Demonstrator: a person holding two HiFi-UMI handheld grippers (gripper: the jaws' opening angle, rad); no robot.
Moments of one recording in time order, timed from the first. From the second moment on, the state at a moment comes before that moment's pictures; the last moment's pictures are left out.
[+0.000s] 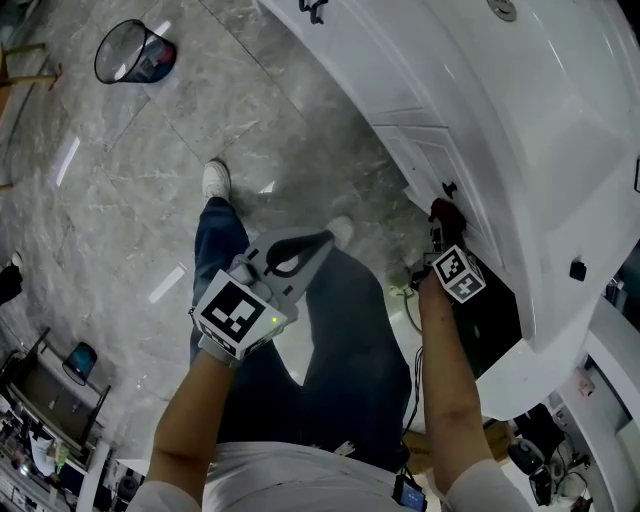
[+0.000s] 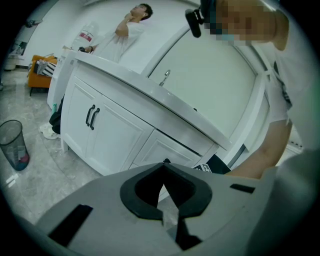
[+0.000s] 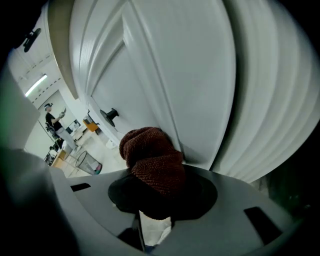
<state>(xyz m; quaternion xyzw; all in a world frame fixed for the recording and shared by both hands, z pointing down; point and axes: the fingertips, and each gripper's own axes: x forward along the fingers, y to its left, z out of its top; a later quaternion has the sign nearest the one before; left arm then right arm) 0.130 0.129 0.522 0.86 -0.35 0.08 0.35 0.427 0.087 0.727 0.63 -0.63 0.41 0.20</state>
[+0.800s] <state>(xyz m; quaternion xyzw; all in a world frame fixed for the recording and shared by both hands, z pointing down) 0.113 0.110 0.484 0.89 -0.30 0.07 0.34 0.424 0.085 0.628 0.68 -0.59 0.41 0.15</state>
